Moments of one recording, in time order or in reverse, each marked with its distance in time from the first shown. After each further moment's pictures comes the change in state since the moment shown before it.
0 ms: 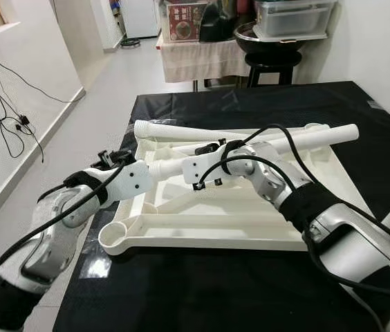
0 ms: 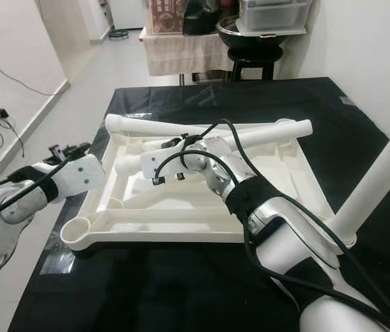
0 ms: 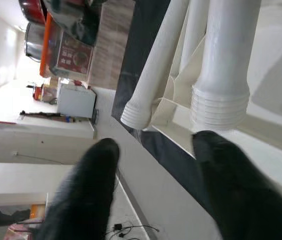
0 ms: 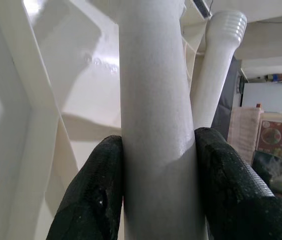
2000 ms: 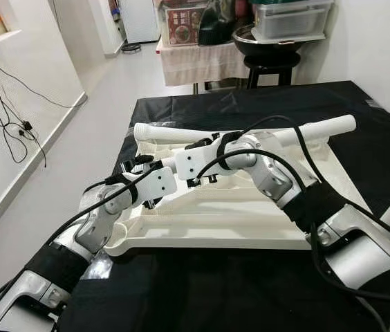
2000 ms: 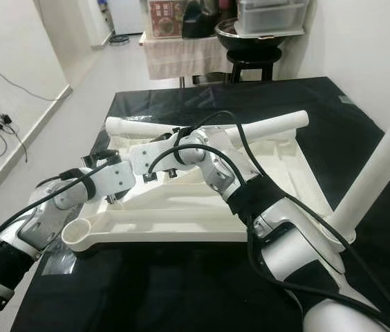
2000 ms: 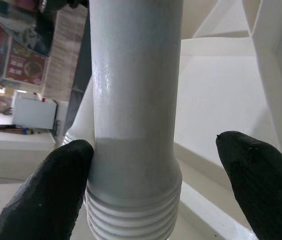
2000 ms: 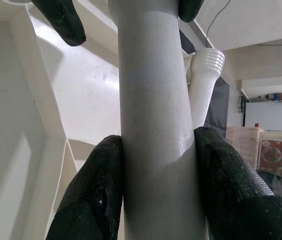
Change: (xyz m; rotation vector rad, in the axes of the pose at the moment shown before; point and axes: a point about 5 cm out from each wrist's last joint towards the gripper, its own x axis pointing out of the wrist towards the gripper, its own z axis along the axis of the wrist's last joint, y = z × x) left arm 0.053 -0.044 0.000 -0.116 -0.018 -0.162; right arm -0.025 -0.017 0.015 0.027 -0.097 0.026
